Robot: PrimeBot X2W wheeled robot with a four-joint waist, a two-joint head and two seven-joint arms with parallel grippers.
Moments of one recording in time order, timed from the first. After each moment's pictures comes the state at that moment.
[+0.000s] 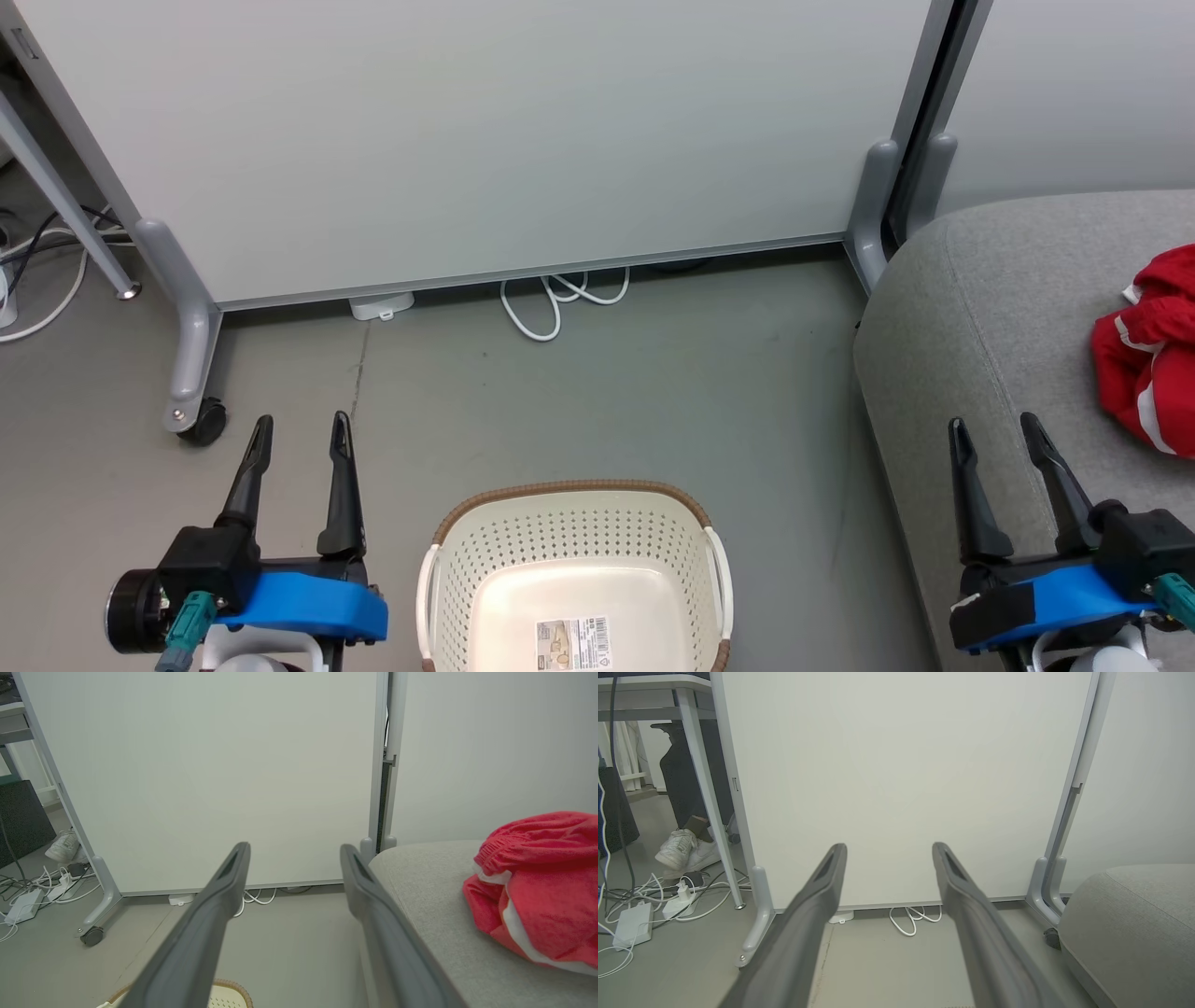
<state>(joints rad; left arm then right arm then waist) -0.08 0.06 0.00 0.23 -0.14 -0.11 -0.26 -0.07 -0.10 -0.06 0.20 0.15 0.13 -0.26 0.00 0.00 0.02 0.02</state>
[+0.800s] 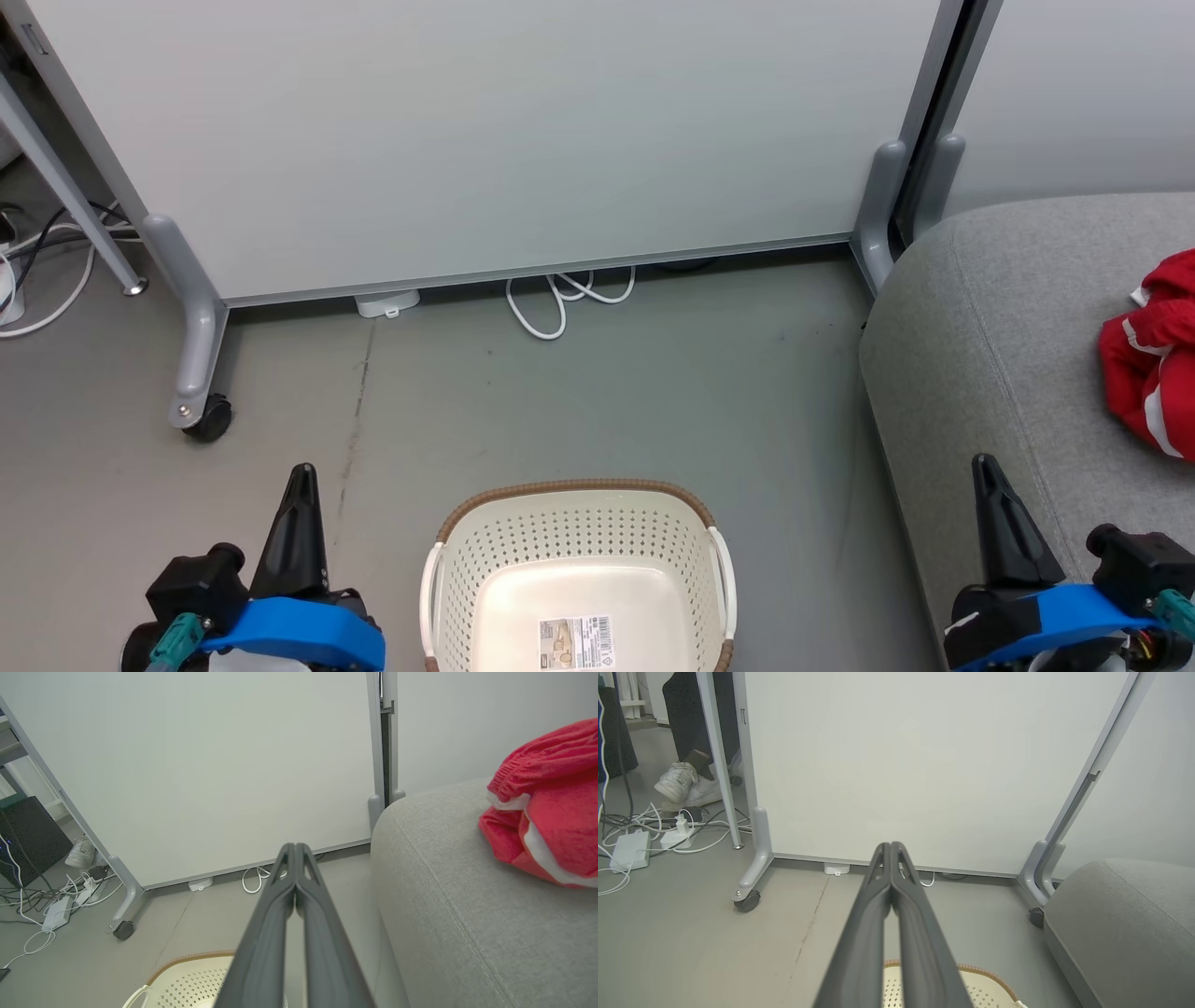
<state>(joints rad) -0.04 0.05 0.02 0.30 -0.24 -0.12 -0.22 -0.04 -0.07 -0.06 0.25 0.27 0.13 -0.23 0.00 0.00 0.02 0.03</state>
